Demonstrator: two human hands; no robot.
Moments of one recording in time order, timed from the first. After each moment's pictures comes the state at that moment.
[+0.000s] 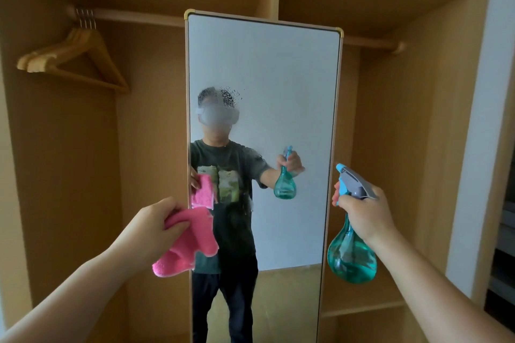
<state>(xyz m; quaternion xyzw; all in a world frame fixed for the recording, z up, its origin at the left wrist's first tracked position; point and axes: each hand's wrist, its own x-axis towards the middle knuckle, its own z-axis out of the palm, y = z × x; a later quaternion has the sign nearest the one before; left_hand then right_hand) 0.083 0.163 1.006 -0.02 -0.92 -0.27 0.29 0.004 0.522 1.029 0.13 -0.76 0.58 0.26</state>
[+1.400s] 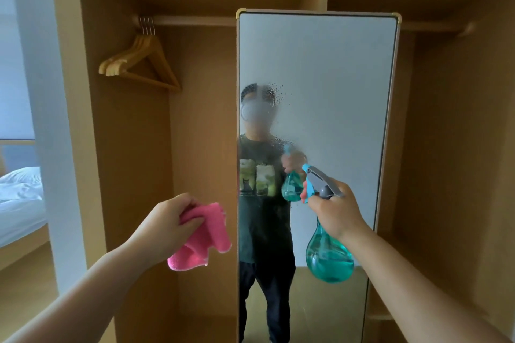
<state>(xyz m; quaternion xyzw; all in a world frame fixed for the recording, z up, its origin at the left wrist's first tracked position) 0.127 0.120 1.004 0.04 -0.92 -0.26 0.29 0.022 0.405 1.027 0.26 -0.74 0.61 0.15</state>
